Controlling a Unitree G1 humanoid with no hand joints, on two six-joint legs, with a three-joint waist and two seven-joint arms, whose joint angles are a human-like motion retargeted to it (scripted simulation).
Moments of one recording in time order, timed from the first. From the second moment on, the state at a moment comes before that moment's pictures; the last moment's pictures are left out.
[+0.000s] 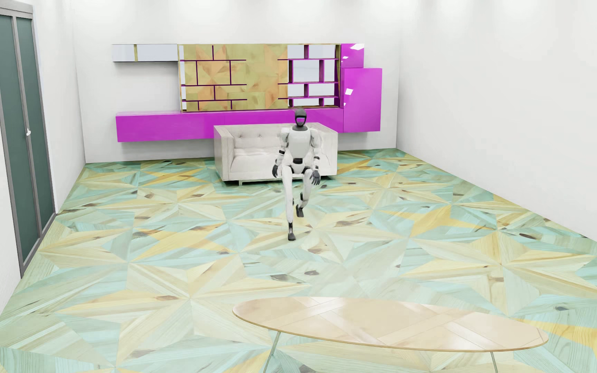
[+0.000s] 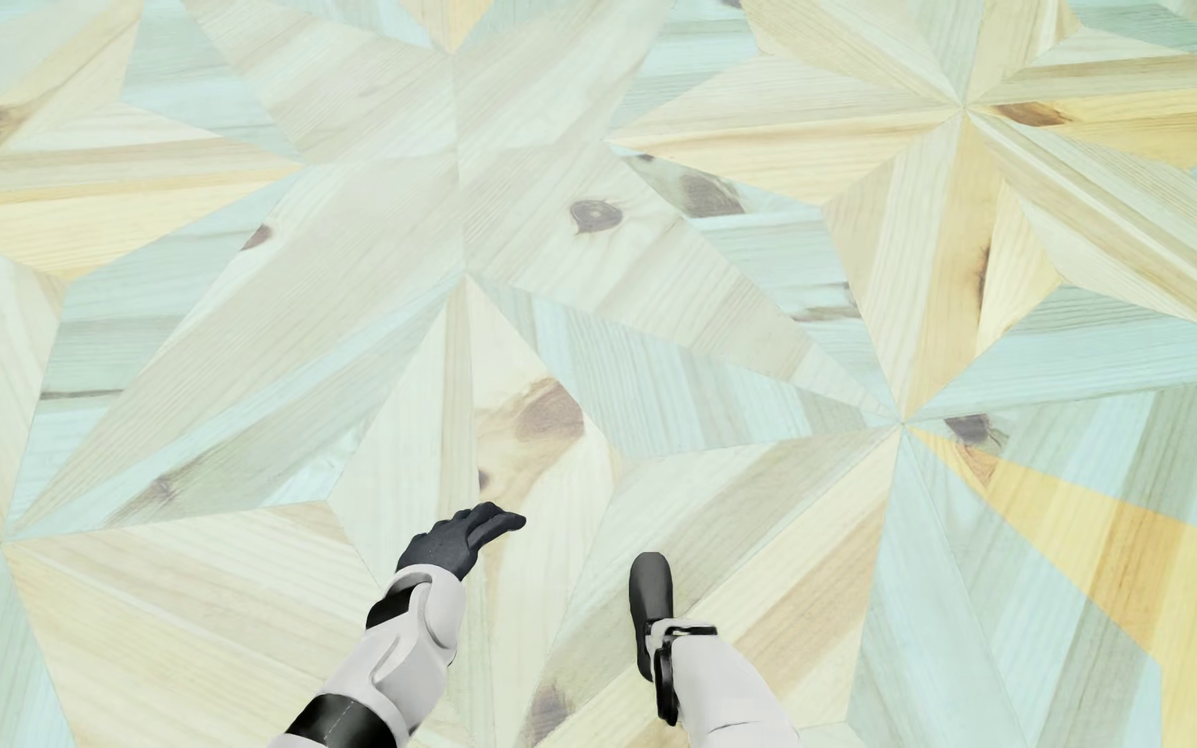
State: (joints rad) body 0.17 -0.82 -0.16 0.04 -0.05 0.05 0.00 -0.16 0.07 0.51 0.41 -0.26 0.57 -0.24 0.01 0.23 0.07 0.00 0.05 -0.44 -0.31 0.58 0.61 0.60 -0.71 0.29 0.22 0.10 -0.01
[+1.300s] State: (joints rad) body -0.54 -0.20 -0.03 0.19 0.04 0.05 0.10 -0.10 0.03 0.44 0.64 0.16 0.22 0.01 -0.46 0.32 -0.10 0.02 0.01 -0.49 -0.09 0.85 0.37 0.55 -0.62 0.40 -0.04 -0.12 -0.09
